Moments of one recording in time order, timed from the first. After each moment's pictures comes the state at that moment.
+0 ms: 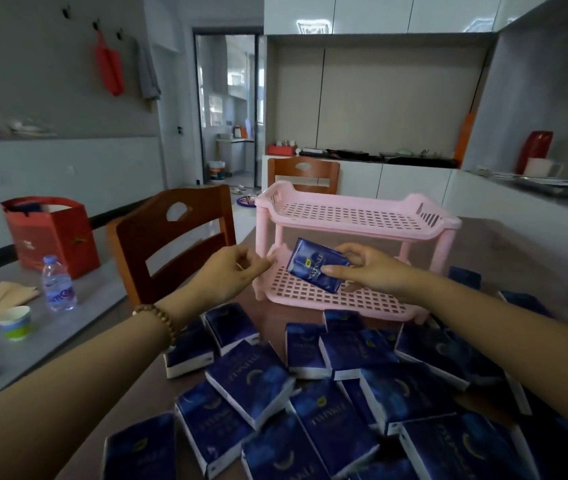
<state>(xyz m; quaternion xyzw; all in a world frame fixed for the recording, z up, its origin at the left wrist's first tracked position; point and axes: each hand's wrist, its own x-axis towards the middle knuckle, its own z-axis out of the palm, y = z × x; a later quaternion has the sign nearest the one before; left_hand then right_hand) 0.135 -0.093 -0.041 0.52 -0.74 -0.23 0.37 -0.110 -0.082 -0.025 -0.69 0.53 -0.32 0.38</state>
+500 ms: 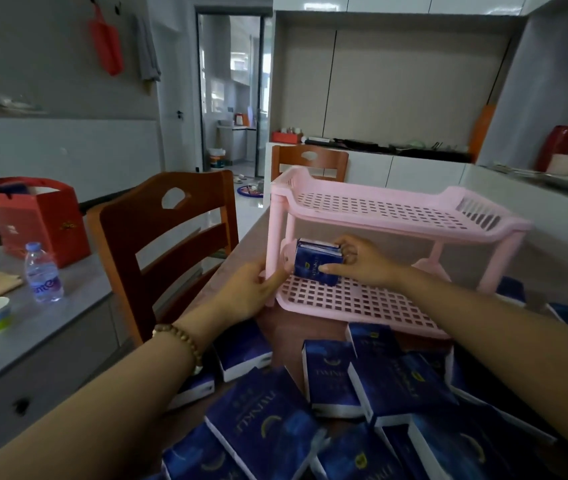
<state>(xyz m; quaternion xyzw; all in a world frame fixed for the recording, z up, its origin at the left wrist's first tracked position) 0.120 -0.131 -0.077 0.49 -0.72 -0.33 0.37 -0.097 -0.177 -0.062 -0.72 0.57 -0.30 0.26</state>
